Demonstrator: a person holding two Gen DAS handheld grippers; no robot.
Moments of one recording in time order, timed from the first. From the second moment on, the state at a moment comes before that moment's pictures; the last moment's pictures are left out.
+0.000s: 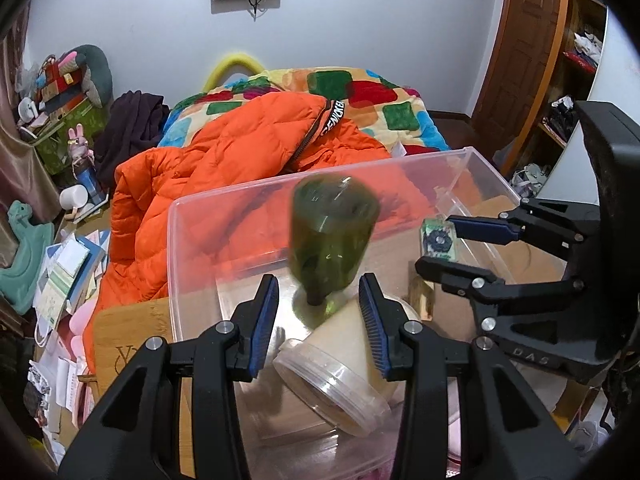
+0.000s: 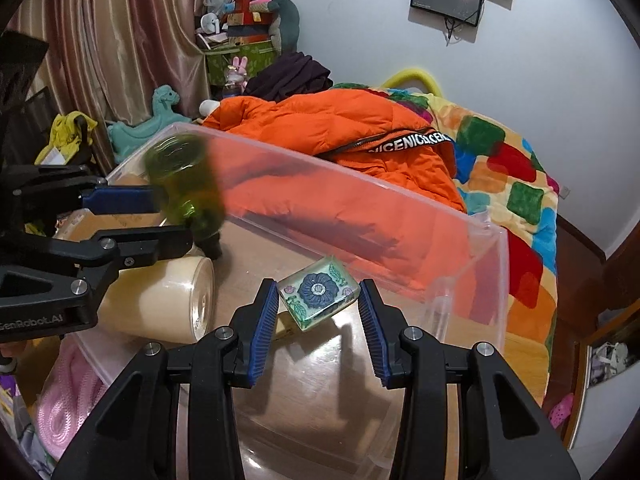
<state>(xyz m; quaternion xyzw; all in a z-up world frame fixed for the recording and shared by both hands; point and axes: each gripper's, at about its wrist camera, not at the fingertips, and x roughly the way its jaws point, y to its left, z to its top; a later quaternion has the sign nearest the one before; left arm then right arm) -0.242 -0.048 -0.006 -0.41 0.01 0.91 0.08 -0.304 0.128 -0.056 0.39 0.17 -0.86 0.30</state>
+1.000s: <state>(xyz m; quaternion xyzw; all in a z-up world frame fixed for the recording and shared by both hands) -0.182 -0.036 0.036 -0.35 0.04 0.93 0.06 -0.237 0.159 -0.011 0.31 0.18 -0.90 0.26</state>
